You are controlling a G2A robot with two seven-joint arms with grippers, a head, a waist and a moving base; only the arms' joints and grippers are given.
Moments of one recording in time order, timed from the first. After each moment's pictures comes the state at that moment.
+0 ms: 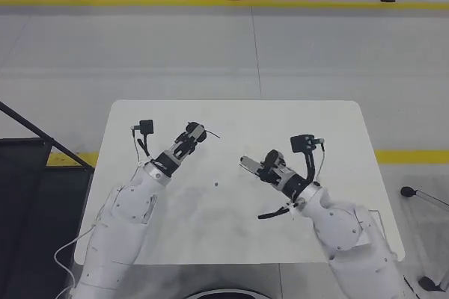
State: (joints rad) left arm 1.18 -1.34 -1.40 -1.50 0.22 -0.45 -0.35; right arm -1.21 -1.21 1.17 -1.92 -0.56 0.05 0.58
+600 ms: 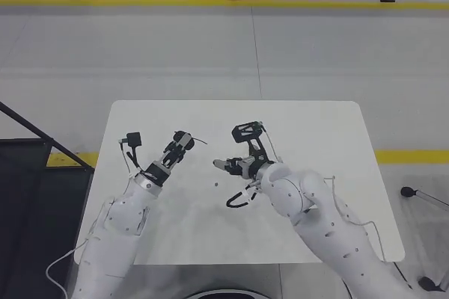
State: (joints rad) left arm 1.27 -1.32 -1.45 -1.53 0.19 -0.46 -0.31; right arm -0.85 -1.27 0.88 -1.70 -0.83 0.26 0.82
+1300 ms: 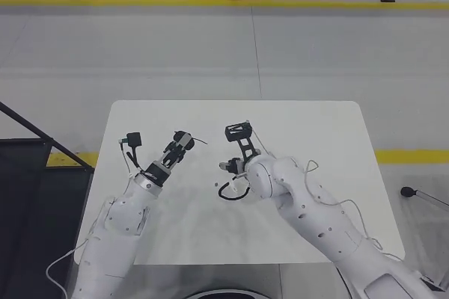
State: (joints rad) left arm 1.27 -1.32 -1.45 -1.53 0.19 -0.46 -0.31; right arm -0.66 -1.35 0.71 -1.47 -0.97 0.46 1.07
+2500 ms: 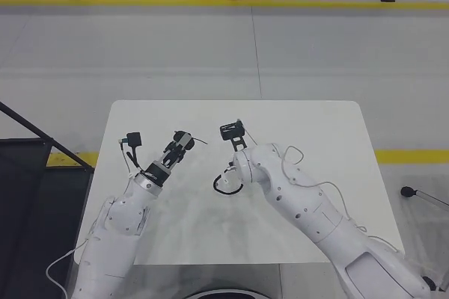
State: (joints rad) left arm 1.27 -1.32 -1.45 -1.53 0.19 -0.46 -0.31; right arm -0.53 -1.48 0.65 -1.22 -1.03 0.46 1.20
